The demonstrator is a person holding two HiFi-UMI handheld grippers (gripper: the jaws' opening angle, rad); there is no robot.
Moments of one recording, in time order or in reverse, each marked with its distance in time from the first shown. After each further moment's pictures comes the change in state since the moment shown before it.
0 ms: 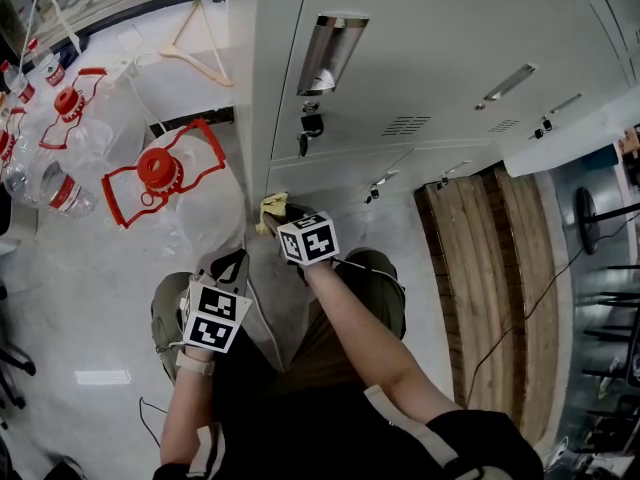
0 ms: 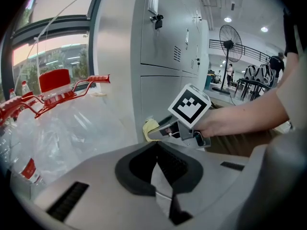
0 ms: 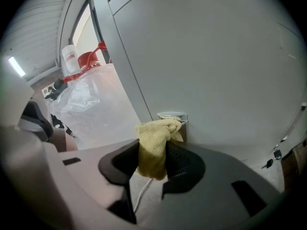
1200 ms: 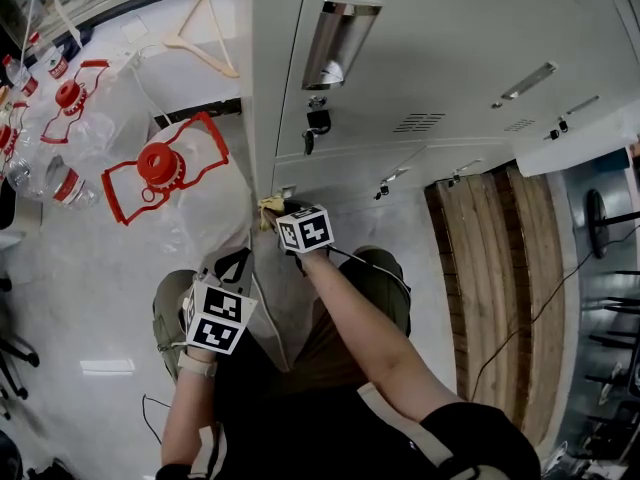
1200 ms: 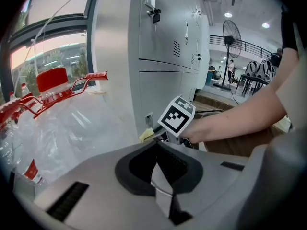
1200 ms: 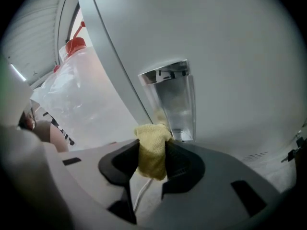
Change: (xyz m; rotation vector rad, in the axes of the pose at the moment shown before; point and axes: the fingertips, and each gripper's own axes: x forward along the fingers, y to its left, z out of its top) left arm 0.005 -0.001 -0.008 0.008 0.046 0.014; right arm 0.053 -0.015 -0.030 0.034 0.046 0.047
